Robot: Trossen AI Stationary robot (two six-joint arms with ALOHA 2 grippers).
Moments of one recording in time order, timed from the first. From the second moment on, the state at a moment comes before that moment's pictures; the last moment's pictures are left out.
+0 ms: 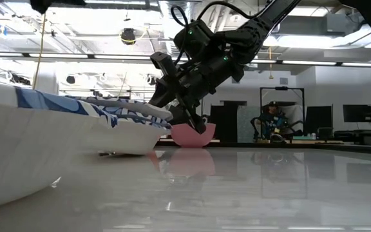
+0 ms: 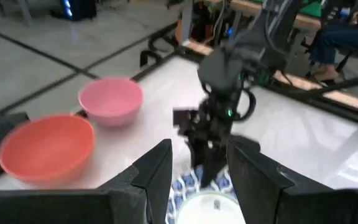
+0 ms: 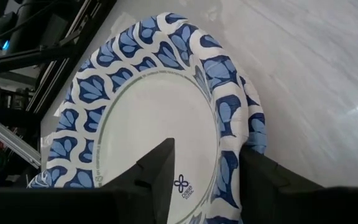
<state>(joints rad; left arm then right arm) -0.52 0.70 0.89 -0.63 -0.88 -0.54 -0.13 2.00 1.25 0.14 -0.26 0.76</state>
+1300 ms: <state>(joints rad) -0.52 1.12 0.59 -0.34 -0.63 -0.68 -0.13 2.00 1.26 0.14 -0.26 0.76</state>
